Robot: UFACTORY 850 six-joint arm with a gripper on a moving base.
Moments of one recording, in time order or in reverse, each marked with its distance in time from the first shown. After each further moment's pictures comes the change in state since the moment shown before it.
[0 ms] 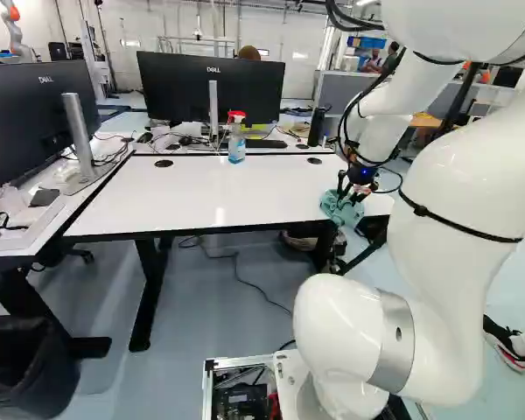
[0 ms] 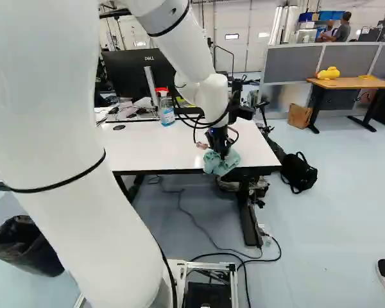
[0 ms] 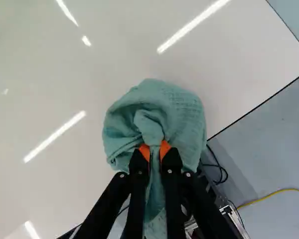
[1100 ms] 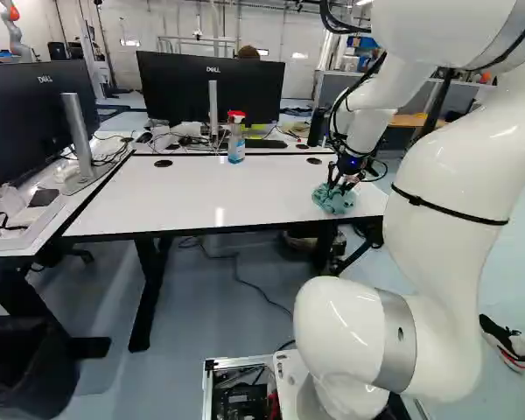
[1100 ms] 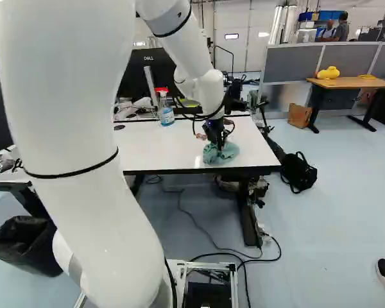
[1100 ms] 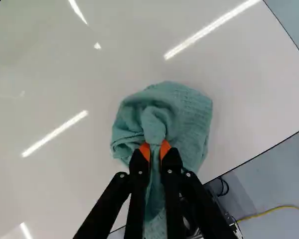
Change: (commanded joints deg) arm 5.2 -3.0 -5.5 0.0 0.0 0.0
